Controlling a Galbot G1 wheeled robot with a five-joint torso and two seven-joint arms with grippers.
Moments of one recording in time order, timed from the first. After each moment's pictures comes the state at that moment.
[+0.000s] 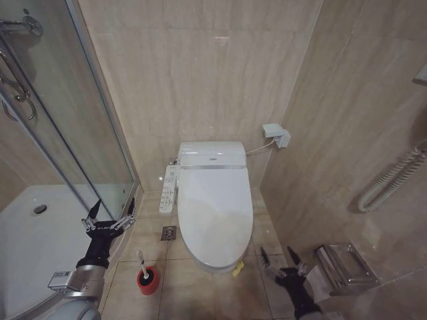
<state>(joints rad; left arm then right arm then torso) 1.56 -1.29 -0.68 -2.21 -0.35 -0.10 -0.05 -1.82 1.35 0.55 2.01 0.36 0.21 -0.12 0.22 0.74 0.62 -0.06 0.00</state>
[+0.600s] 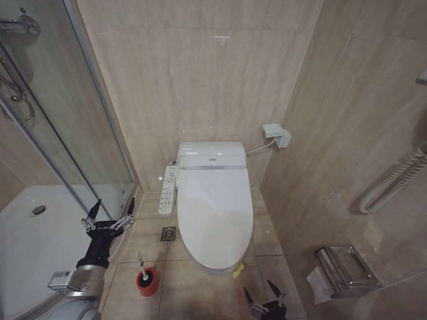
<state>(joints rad) 1.56 -1.29 -0.68 -2.21 -0.35 -0.10 -0.05 -1.73 1.35 0.47 1.71 0.23 0.19 -0.18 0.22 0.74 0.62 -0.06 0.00</state>
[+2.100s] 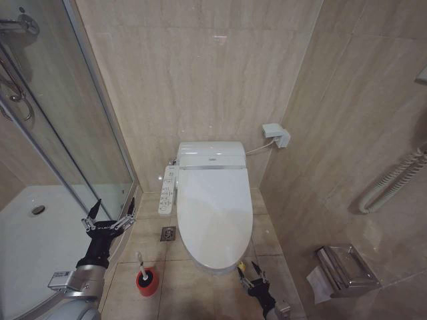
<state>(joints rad) 1.56 -1.29 -0.68 -2.21 -0.35 -0.10 -0.05 -1.46 1.38 0.41 1.43 0.19 0.27 -0.16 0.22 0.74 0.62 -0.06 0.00</state>
